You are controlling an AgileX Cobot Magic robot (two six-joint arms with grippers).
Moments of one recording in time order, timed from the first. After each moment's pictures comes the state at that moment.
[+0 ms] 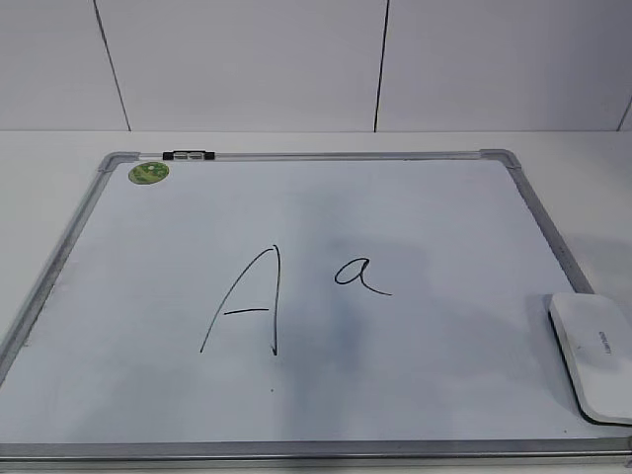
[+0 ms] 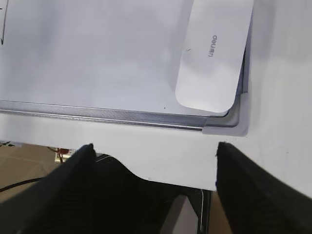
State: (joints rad) left arm 0.01 0.01 -0.52 -0.04 1.10 0.06; right arm 0.02 0.79 -0.70 0.28 1.10 -0.11
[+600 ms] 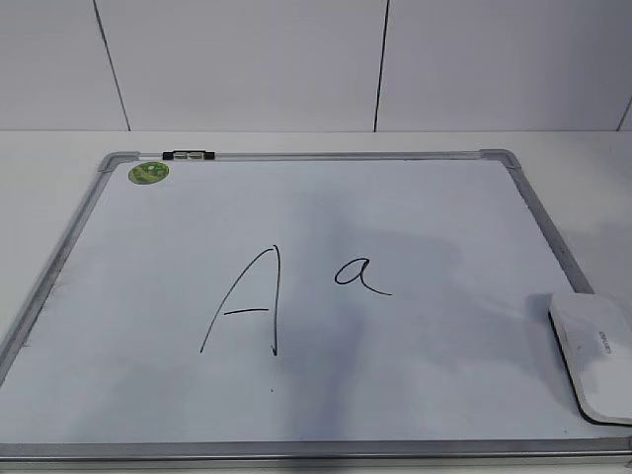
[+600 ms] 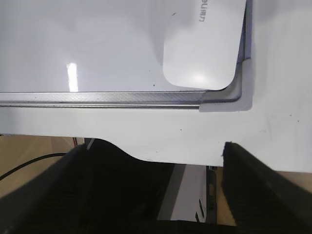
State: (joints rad) left arm 0.01 0.01 -0.52 -0.04 1.10 0.06; right arm 0.02 1.07 -0.78 0.26 1.16 -0.01
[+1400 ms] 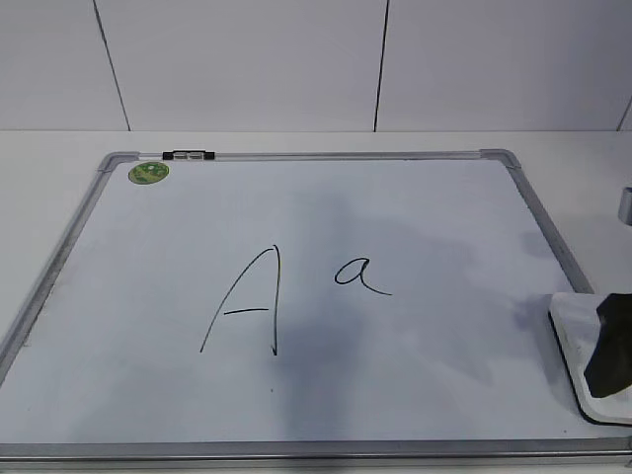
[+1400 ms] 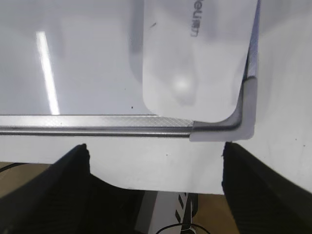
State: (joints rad) left arm 0.01 0.01 -0.52 -0.04 1.10 0.06; right arm 0.10 1.32 -0.78 0.19 1.05 0.06
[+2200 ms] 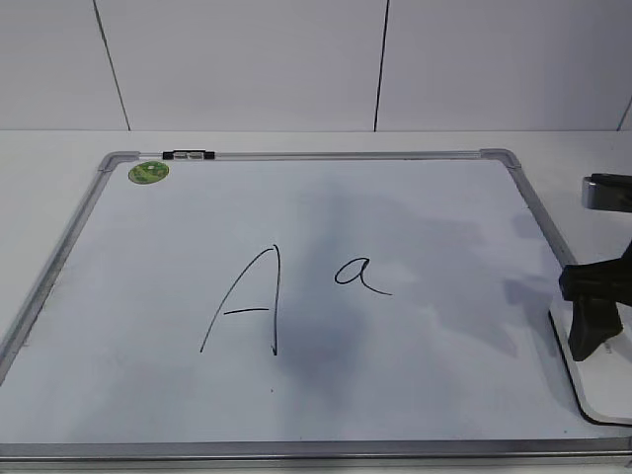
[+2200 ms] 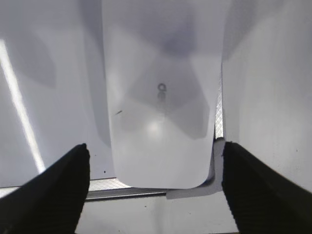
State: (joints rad) left arm 0.01 0.01 -0.52 -0.04 1.10 0.06; right arm 0.14 1.55 -0.94 0.02 1.02 0.23
